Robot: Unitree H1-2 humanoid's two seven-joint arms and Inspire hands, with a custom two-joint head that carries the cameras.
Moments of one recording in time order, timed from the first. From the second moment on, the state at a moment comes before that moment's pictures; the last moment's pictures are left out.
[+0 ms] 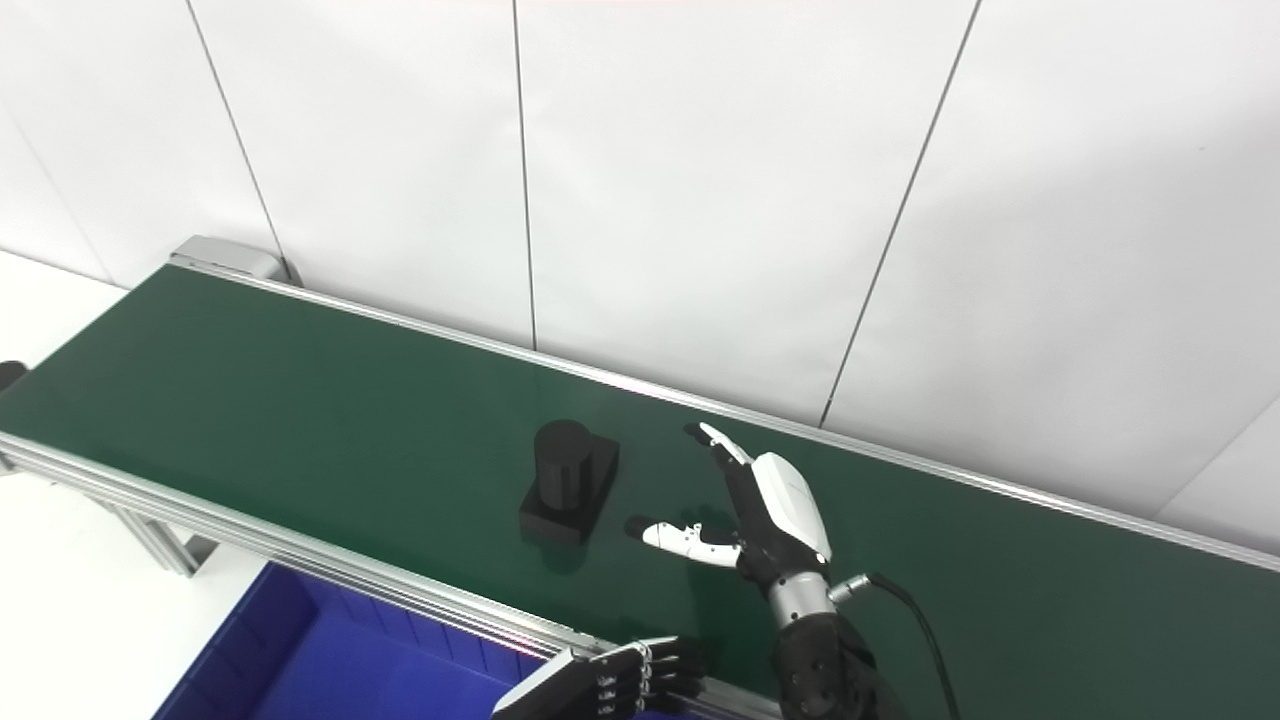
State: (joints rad) left arm 0.17 0.05 -0.29 0.17 -0.08 -0.26 -0.35; right arm -0.43 -0.04 0.41 0.38 -0.57 0.03 0.00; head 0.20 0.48
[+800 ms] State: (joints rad) left arm 0.17 0.05 -0.30 0.17 -0.07 -0.26 -0.35; right arm -0.48 -0.01 0.47 0.45 -0.61 0.03 0.00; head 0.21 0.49
